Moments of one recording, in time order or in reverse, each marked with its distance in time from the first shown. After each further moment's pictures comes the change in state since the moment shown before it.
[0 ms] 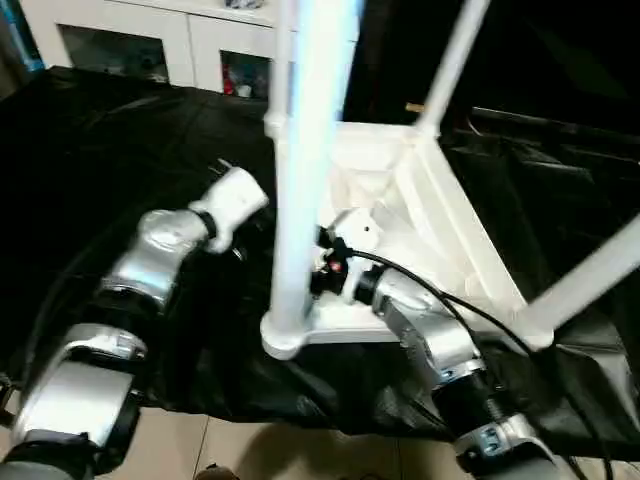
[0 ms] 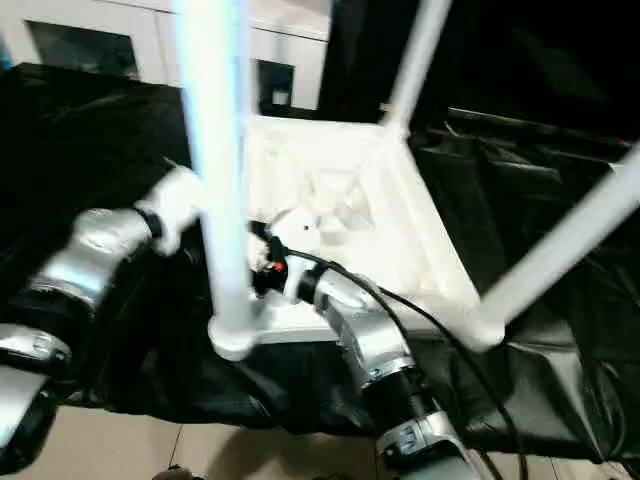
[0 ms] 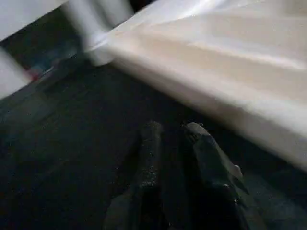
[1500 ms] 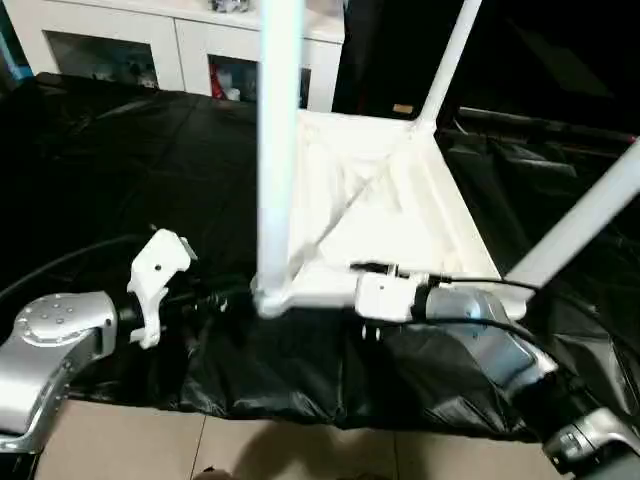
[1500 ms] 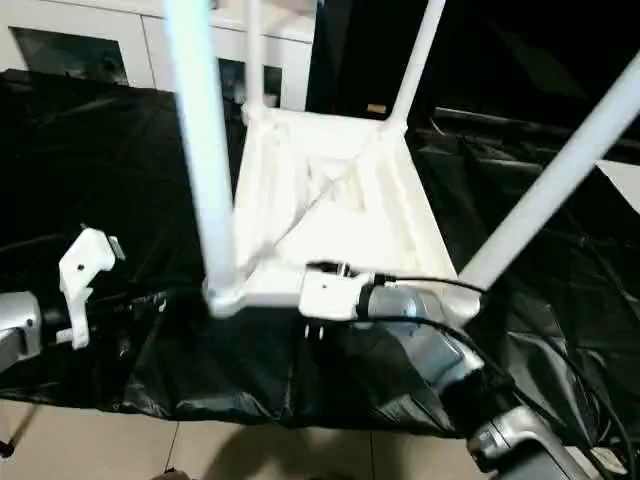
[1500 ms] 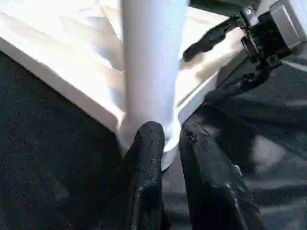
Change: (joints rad) left arm 0.649 0.199 0.127 -1.071 -0.484 0.584 -0.256; right arm 0.007 -0.323 0.257 -0.003 -0.472 -0.178 -0.041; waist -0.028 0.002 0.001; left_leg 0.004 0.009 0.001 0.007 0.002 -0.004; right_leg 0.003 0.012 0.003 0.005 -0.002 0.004
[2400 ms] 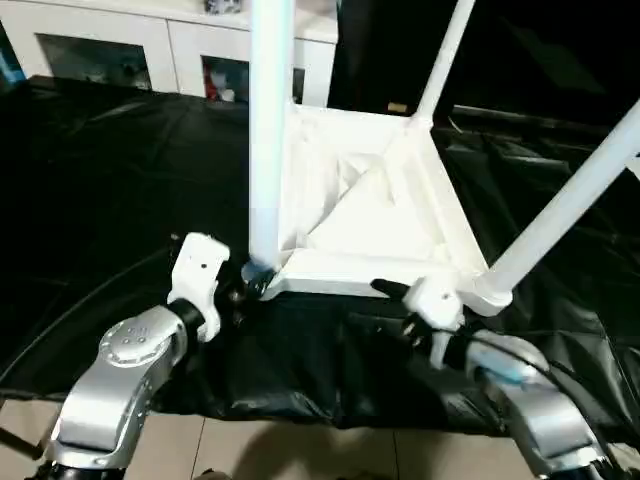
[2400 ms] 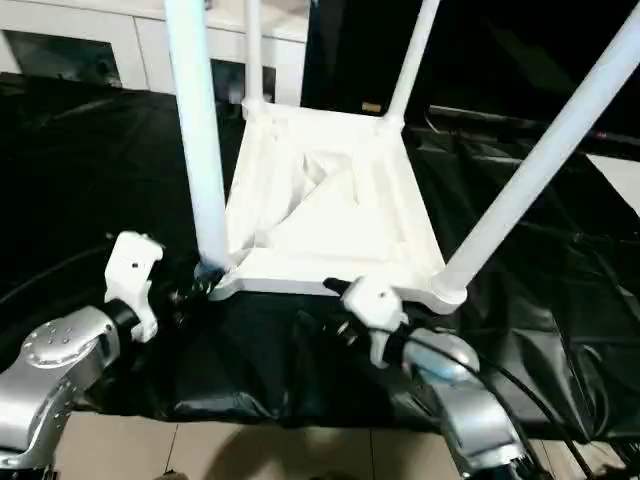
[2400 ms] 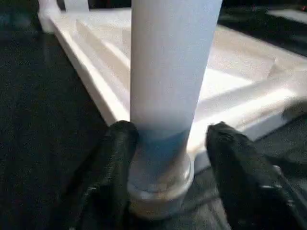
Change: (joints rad) left arm -0.005 -0.295 -0.069 0.005 0.132 -0.036 0.376; right arm 0.378 0.033 -0.263 -0.406 0.513 0.283 0.110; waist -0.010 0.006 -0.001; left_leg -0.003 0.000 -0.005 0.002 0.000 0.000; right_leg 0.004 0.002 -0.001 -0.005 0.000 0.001
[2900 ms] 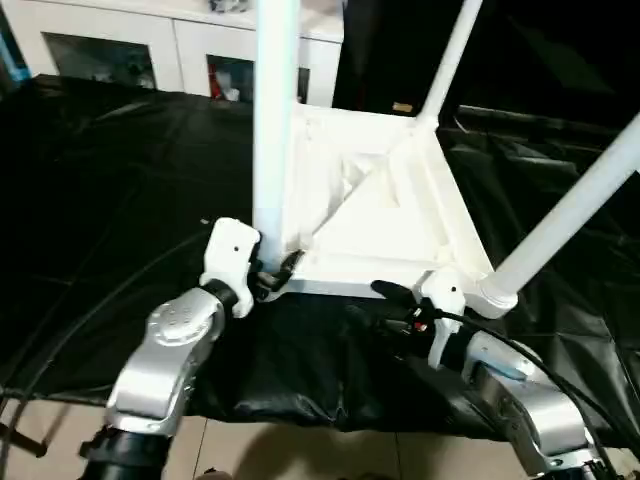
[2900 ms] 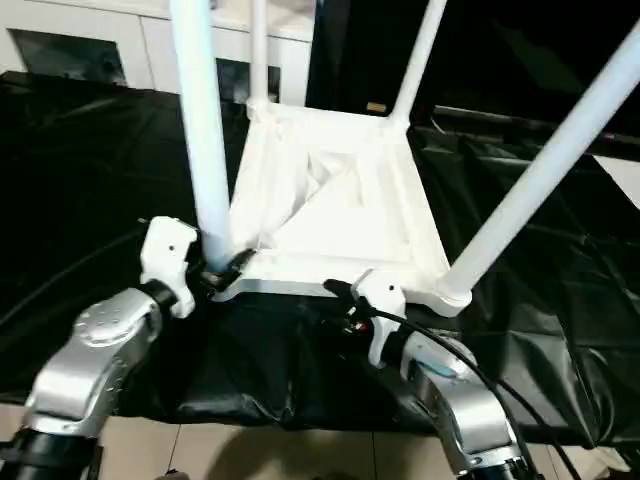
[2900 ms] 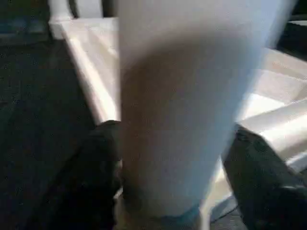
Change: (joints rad) left arm -0.121 -0.128 -0.043 0.212 0.082 -0.090 0.130; right arm -0.001 0.039 -0.022 -0.003 0.100 0.101 0.025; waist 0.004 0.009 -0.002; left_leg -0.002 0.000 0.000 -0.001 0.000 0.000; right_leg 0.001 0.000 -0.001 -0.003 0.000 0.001
